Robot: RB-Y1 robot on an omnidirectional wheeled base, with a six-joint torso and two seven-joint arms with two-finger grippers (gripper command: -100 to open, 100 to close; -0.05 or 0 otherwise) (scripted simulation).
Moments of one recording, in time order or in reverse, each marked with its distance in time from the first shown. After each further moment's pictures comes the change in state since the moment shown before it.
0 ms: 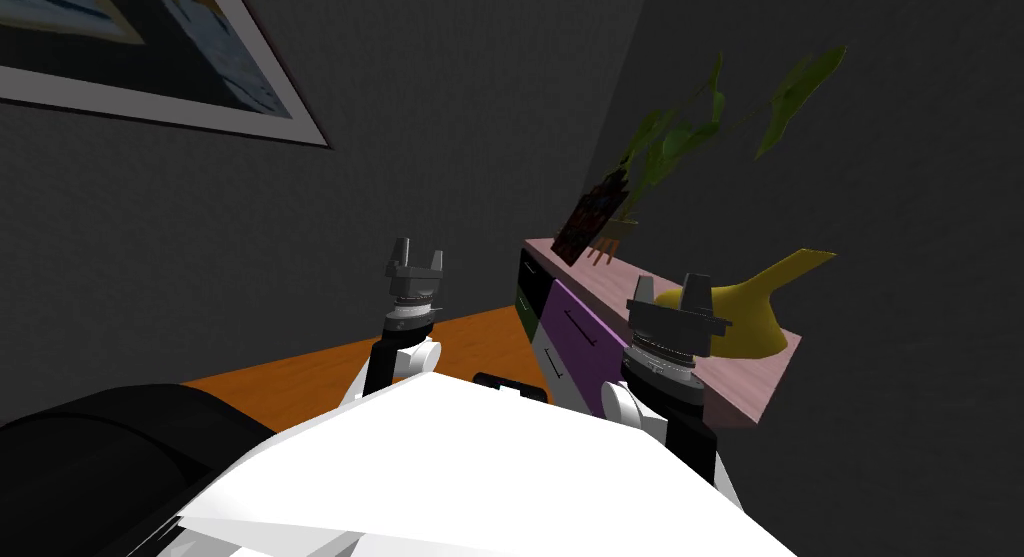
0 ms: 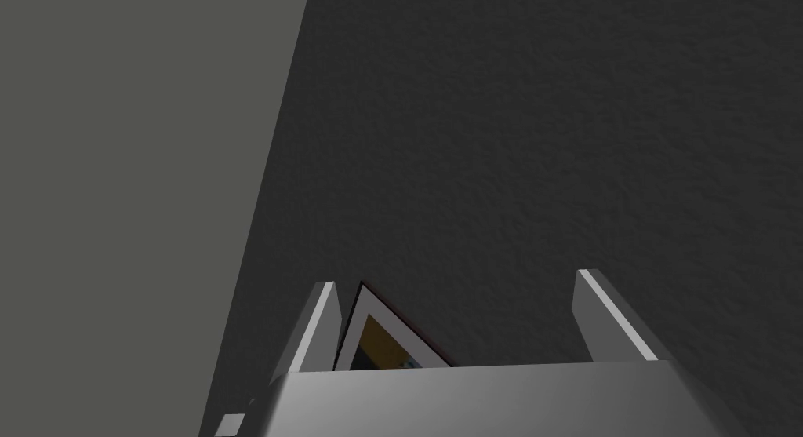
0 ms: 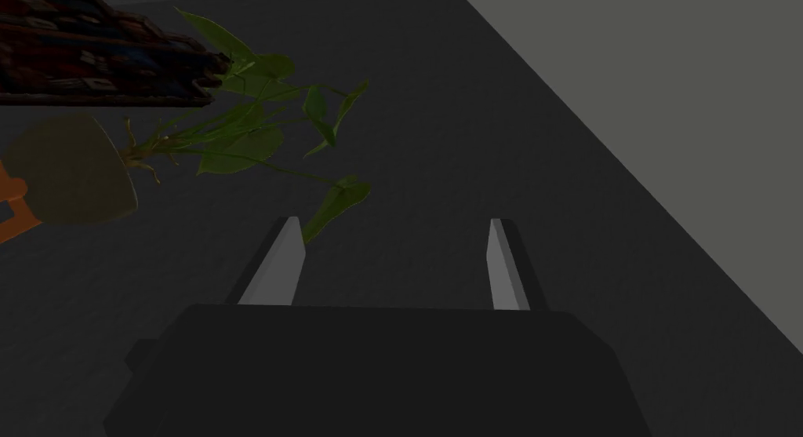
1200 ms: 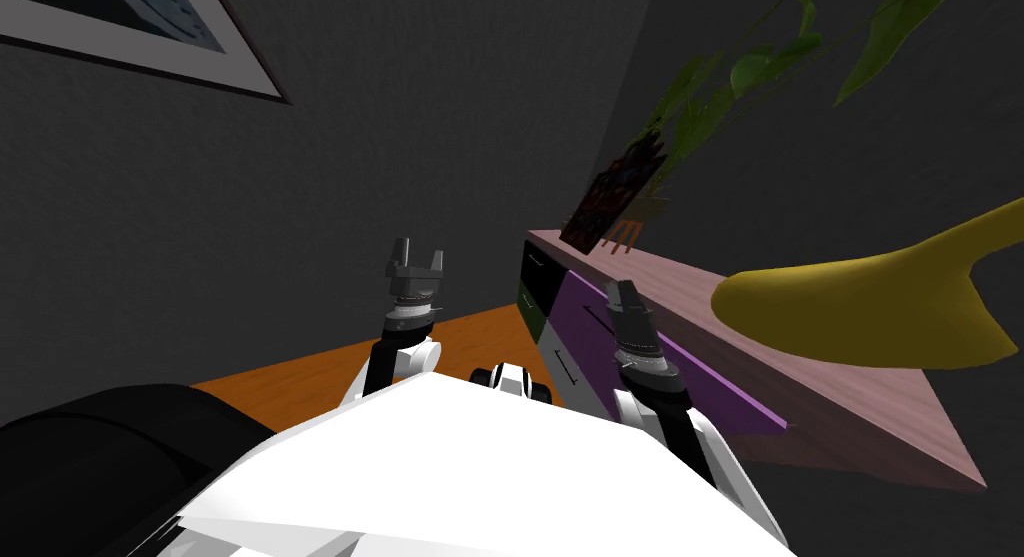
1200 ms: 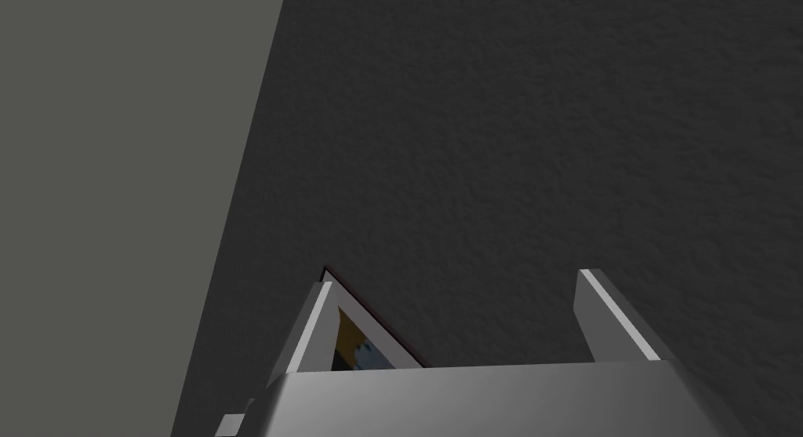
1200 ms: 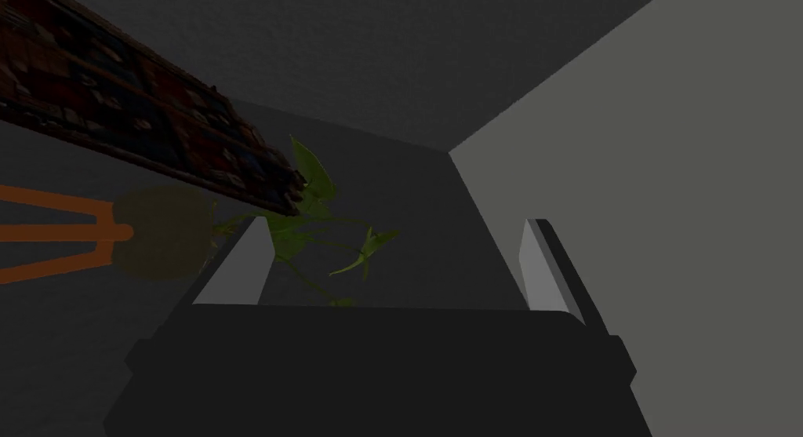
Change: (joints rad) left arm 0.000 0.000 0.000 0.000 0.000 0.000 0.000; right arm -0.019 -0.245 -0.014 0.087 0.186 0.006 0.119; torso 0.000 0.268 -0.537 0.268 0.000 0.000
